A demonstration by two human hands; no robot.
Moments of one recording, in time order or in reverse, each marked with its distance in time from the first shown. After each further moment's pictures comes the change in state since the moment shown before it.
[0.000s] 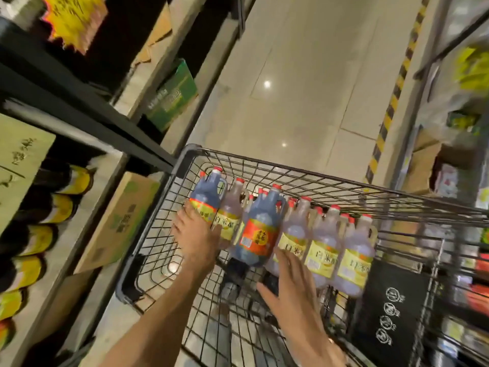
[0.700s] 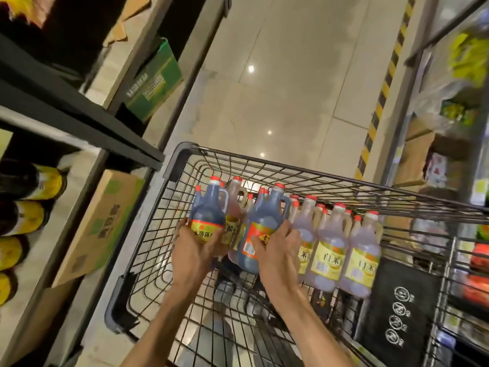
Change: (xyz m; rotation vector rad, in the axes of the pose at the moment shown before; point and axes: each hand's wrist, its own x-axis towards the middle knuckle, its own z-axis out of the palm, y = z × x) left_hand 0.004 -0.032 0.006 -0.495 -0.146 0.035; right_hand 0.100 -0.054 0.031 0.152 0.110 0.396
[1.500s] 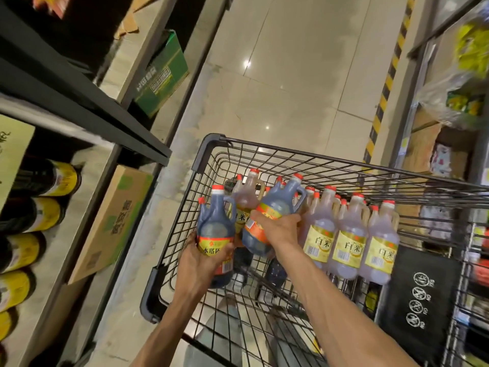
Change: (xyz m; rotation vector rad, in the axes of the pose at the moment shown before) left_hand -0.025 -0.035 -0.051 -0.310 -0.218 -0.055; right_hand 0.038 -0.036 0.042 0.663 -0.067 0.392
